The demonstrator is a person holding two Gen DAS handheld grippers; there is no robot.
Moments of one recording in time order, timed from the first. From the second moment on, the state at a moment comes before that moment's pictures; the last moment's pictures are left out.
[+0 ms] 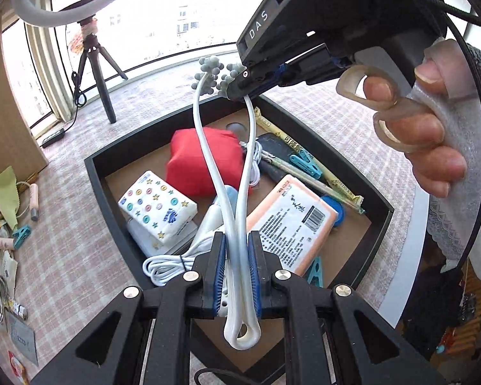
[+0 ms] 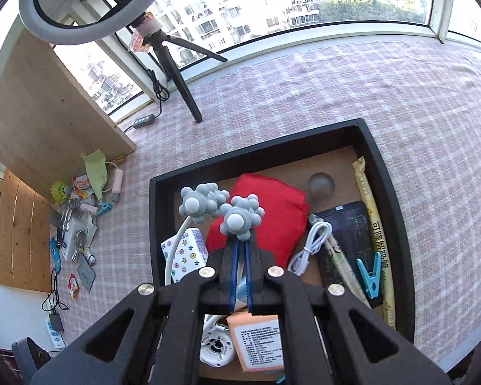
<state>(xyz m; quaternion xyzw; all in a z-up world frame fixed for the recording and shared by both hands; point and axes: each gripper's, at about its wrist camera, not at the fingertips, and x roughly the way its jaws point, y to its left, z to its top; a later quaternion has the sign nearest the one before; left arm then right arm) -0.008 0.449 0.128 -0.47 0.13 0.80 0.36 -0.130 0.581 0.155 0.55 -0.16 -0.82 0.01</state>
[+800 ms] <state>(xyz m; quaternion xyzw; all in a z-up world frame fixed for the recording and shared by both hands) -0.020 0.381 0.128 -0.46 0.14 0.84 0.26 -0.130 0.570 0.154 0.54 -0.12 -0.83 0.03</state>
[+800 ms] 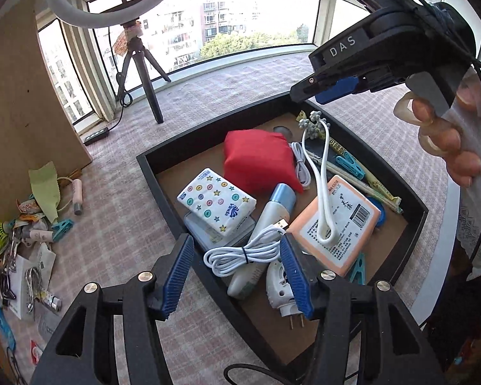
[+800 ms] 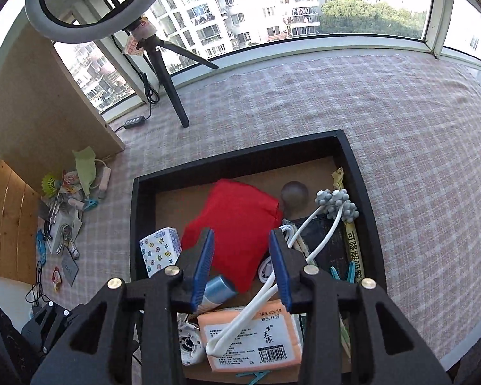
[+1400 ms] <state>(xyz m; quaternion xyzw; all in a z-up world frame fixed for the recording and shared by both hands) -0.029 0.127 0.091 -0.52 0.05 0.85 0.01 -0.131 0.373 0.130 0.55 0.02 -0.81 0.20</state>
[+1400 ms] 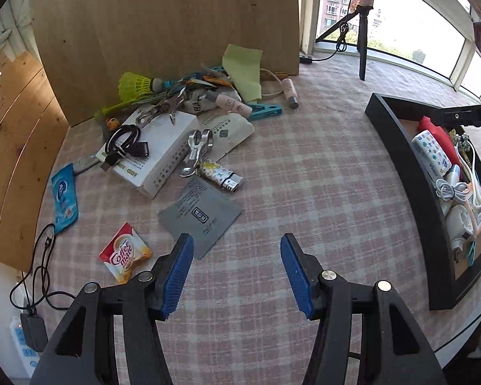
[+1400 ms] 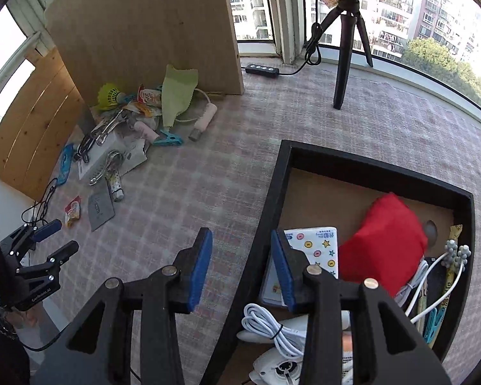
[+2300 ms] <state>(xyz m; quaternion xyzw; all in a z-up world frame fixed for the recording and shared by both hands) -0.159 0.102 0.049 -0.57 0.05 0.82 0.02 -0.271 0.265 0.069 0.60 -0.01 -0.78 0.17</state>
